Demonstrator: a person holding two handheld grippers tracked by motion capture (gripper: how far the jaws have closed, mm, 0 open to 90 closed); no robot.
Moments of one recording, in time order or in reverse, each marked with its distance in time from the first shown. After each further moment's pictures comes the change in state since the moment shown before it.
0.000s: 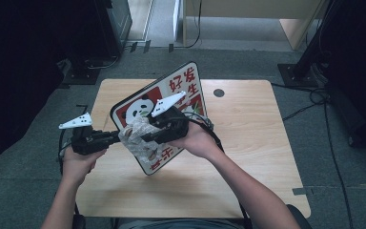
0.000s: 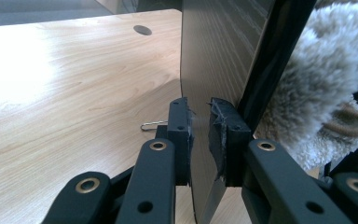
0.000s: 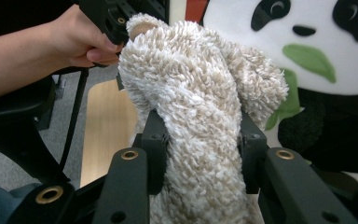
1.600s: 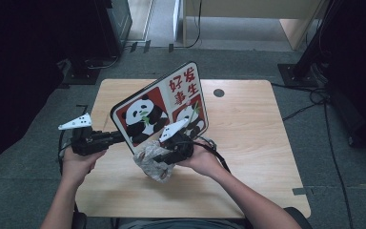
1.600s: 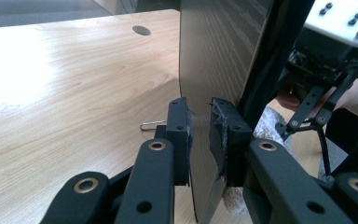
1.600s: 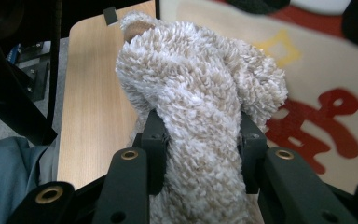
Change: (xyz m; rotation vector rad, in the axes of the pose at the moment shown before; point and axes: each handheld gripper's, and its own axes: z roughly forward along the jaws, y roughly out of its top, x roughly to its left) left arm -0.001 -0.001 -0.001 0.003 -0.002 0.014; right arm 0.000 -0.079 0.037 0.111 -0.002 0.023
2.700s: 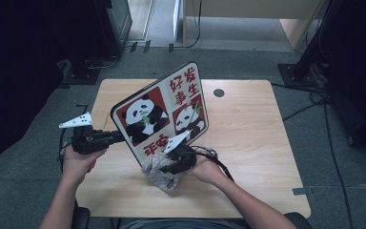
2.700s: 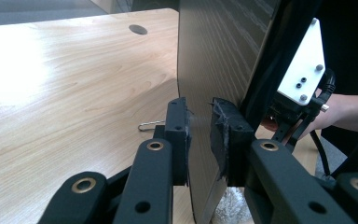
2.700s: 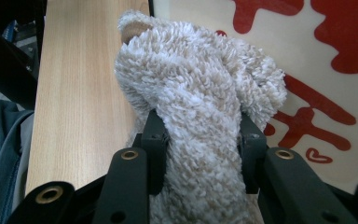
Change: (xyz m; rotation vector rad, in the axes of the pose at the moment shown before) left arm 0.005 0.001 0.001 0.006 -0.022 0.001; right arm -0.006 -0.045 0.028 0.081 0.018 0.025
